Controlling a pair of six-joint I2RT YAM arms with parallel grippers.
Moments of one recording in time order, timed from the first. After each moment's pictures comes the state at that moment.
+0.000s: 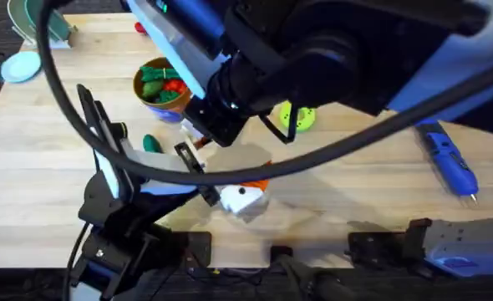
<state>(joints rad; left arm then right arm) -0.35 0.01 0.01 -0.05 0.64 -0.02 1.05 1.62 1.59 -0.91 0.00 0.04</state>
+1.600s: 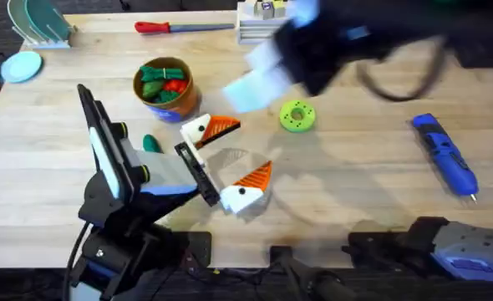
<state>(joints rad) -0.35 0.01 0.01 -0.05 0.64 -0.02 0.80 1.39 1.59 -1.07 -0.08 0.05</state>
